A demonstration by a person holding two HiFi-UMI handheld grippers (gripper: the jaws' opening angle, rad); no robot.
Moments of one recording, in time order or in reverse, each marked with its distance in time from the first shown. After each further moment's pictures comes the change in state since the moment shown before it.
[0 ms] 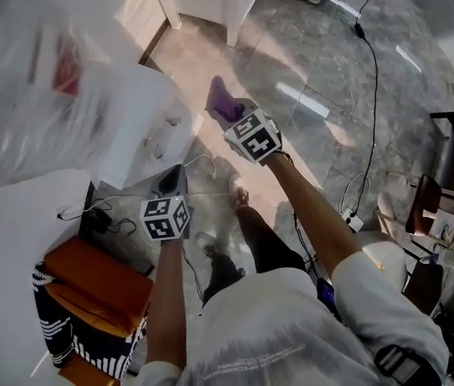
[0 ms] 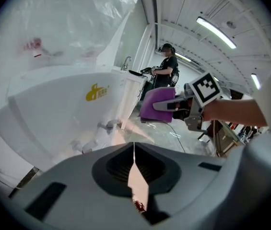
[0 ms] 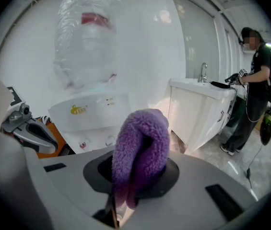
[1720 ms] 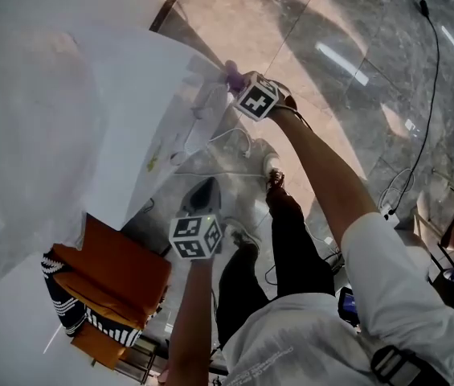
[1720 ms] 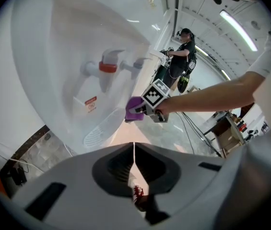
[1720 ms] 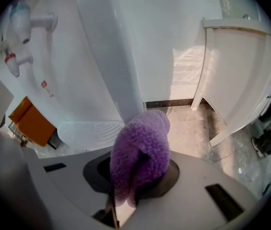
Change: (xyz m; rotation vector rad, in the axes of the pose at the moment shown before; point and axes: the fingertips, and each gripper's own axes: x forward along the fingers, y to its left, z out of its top) left arm 0.084 0.067 -0.141 -0.150 0.166 0.041; right arm 0.286 -0.007 -0.182 -0.141 0.334 0.215
